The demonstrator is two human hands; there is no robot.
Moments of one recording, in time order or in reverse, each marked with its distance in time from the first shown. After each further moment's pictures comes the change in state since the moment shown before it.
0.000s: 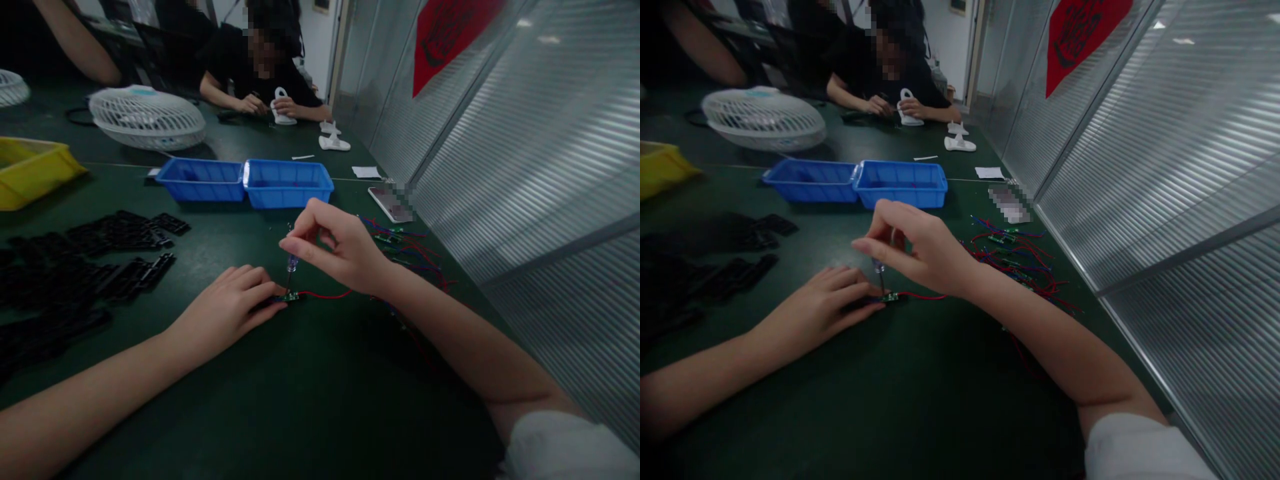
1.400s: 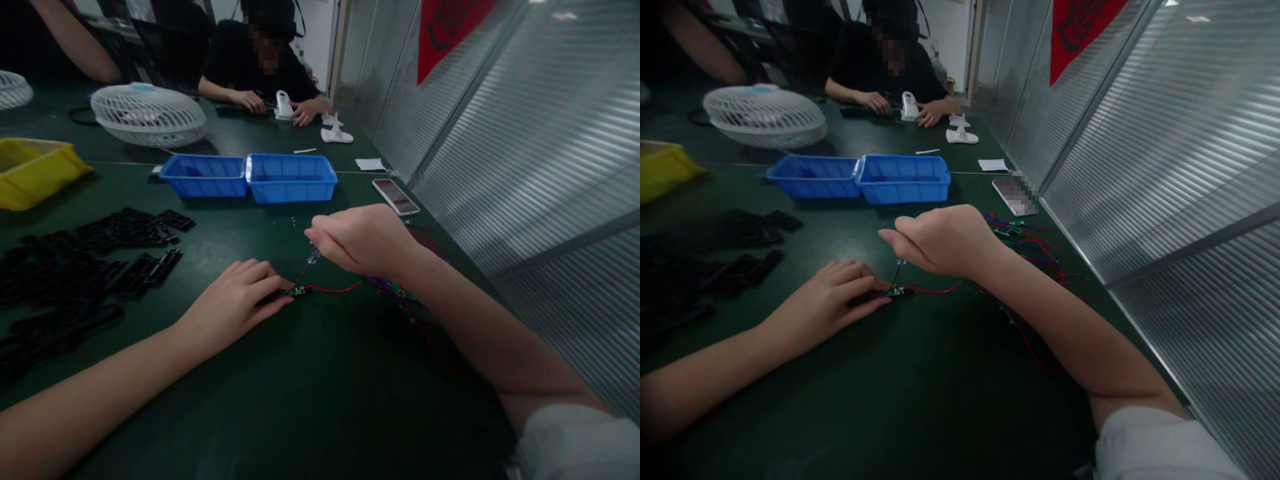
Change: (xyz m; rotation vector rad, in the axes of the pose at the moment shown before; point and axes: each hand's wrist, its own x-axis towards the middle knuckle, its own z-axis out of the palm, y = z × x) left_hand 0.000 0.001 -0.002 -0.004 -0.017 -0.003; right_hand -0.006 -0.008 -0.017 -0.926 -0.199 0.063
